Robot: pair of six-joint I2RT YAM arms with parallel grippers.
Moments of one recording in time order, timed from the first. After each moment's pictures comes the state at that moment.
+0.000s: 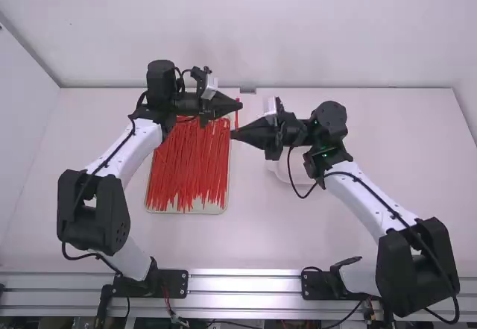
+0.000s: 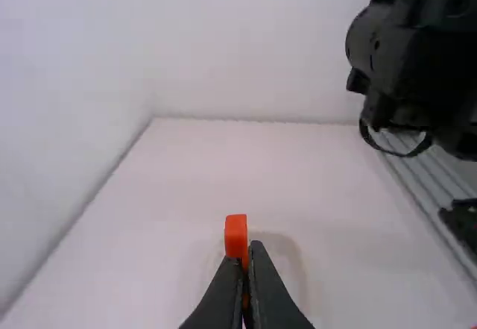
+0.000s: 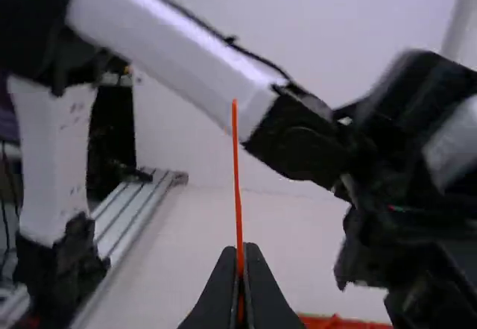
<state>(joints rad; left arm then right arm) -0.12 1.70 1.28 0.13 1.35 0.35 0.36 1.44 0.91 0.77 -1.27 0.21</state>
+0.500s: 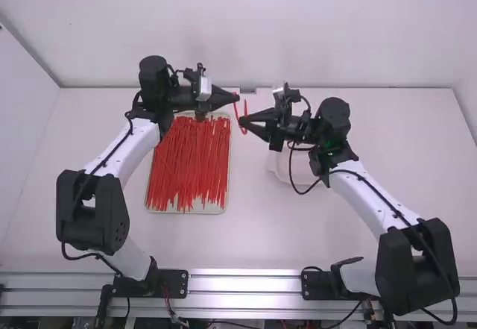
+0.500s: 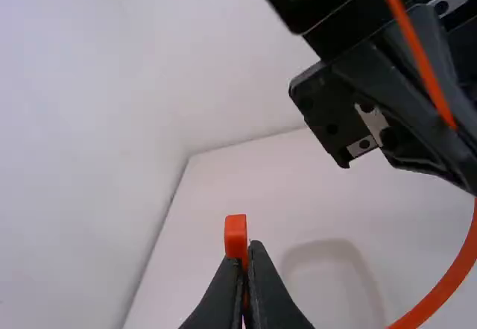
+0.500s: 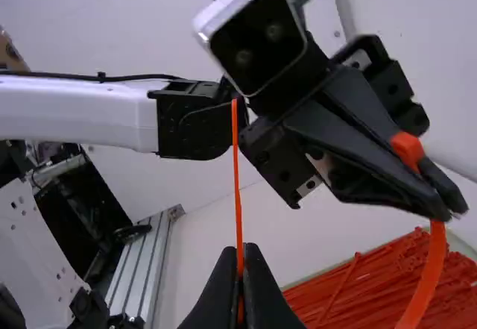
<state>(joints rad) -0.10 1.70 1.28 0.32 1.38 0.45 0.31 1.44 0.90 0.65 -1.13 0.49</state>
